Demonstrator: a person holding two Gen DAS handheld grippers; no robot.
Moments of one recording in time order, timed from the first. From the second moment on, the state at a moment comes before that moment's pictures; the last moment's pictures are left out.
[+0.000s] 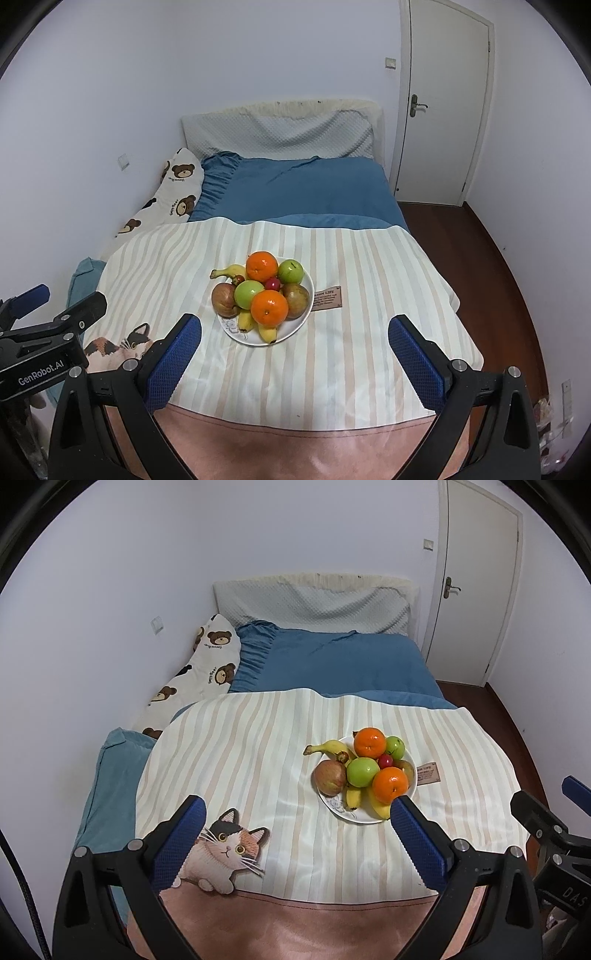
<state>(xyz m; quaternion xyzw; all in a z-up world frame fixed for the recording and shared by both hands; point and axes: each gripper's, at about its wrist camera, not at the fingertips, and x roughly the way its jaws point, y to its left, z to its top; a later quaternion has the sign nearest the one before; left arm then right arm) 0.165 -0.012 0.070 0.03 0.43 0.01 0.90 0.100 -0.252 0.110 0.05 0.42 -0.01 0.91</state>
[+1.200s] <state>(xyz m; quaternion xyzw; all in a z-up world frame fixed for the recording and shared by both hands) 0.161 -0.019 0.060 0.04 0.44 0.01 0.90 0.103 -0.257 0.098 0.05 0.43 -0.01 0.90</state>
